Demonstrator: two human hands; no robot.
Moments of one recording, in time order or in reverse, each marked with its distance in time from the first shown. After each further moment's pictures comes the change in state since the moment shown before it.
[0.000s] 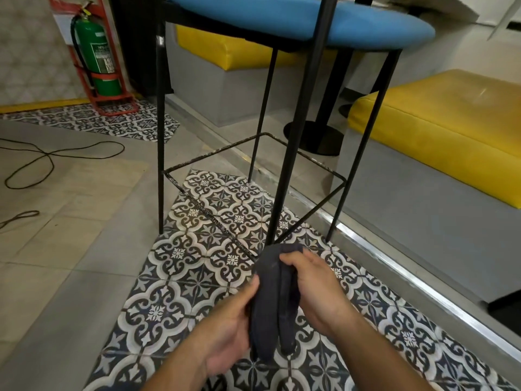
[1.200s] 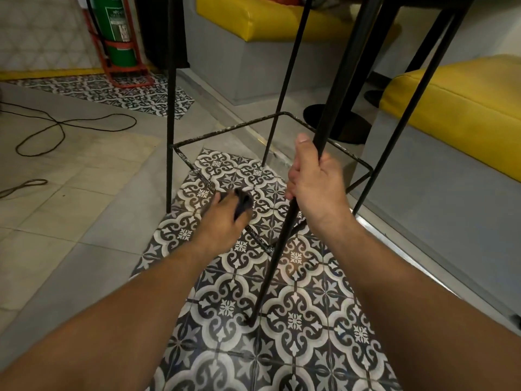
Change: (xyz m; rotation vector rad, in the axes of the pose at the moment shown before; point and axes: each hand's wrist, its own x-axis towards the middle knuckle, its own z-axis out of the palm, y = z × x) left_hand 0.112 0.083 -0.080 1.418 0.581 0.452; right_hand 0.076 -0.072 0.046 -0.261 0.021 -0.490
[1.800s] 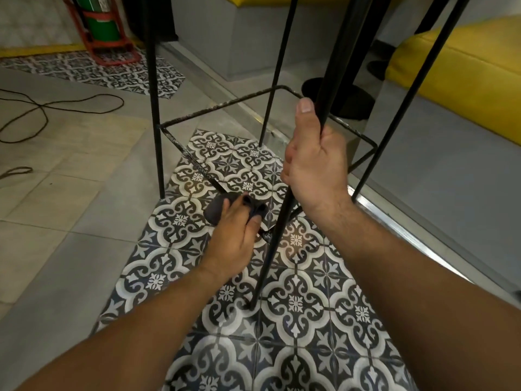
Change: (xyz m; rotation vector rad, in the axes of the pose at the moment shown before) left_hand -0.039 0.008 0.048 -0.222 0.112 0.259; right_hand 0.007 0.015 0.005 0.022 0.059 -0.118
